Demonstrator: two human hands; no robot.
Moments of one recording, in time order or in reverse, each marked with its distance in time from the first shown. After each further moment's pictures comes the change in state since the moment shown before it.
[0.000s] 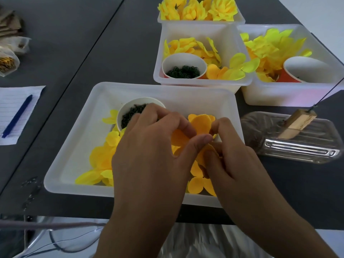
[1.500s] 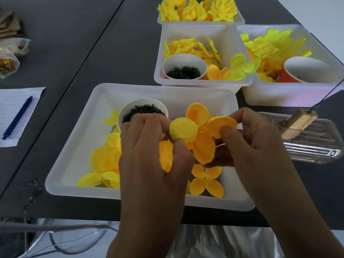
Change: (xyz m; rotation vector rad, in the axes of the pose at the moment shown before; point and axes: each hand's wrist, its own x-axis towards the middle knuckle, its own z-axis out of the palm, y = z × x) left_hand -0.016 -0.001 0.002 -0.169 0.194 -0.022; right_hand 0.016 -0.006 -0.012 0.393 0.194 0.152
